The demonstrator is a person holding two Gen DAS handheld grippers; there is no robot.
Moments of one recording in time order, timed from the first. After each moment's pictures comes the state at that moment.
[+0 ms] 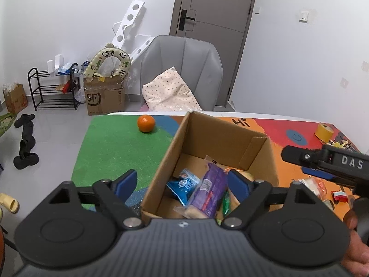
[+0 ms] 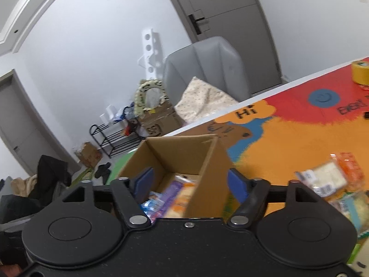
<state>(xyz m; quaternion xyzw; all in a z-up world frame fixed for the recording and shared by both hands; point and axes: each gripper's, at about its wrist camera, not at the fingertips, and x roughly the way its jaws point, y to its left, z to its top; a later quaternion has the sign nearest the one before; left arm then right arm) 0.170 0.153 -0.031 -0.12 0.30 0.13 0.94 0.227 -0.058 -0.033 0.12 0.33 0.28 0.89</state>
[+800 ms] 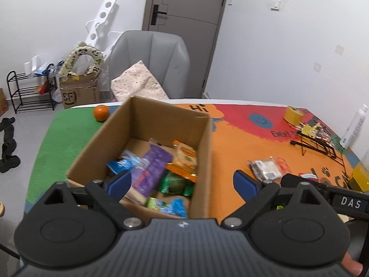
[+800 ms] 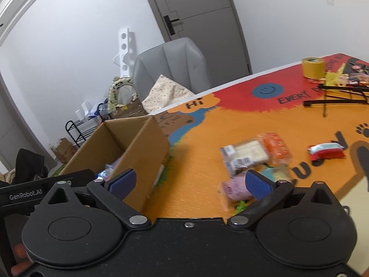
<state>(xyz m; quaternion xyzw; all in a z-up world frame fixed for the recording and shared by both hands) 0.164 0.072 -0.032 -0.11 0.31 0.07 0.94 0.196 -0.150 -0.048 0.10 0.34 0.23 0.91</state>
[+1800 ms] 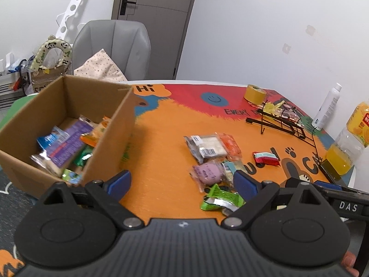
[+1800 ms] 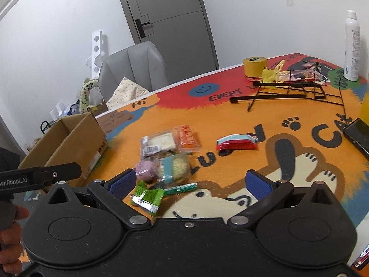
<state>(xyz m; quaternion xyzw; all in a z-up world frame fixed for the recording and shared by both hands) 0.177 -0.028 -0.056 -0.11 0.33 0.01 0.94 0.188 -0.262 -0.068 0.07 0.34 0.17 0.92</state>
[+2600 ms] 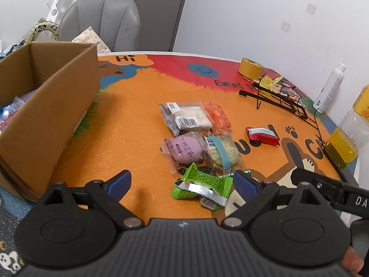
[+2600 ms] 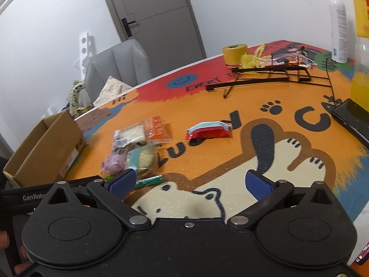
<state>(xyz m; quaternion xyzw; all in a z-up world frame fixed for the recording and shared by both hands) 0.213 -0.074 -0.111 -0.12 0.37 0.00 0.92 0.204 -0.293 -0.099 0.10 0.35 0.15 0.92</state>
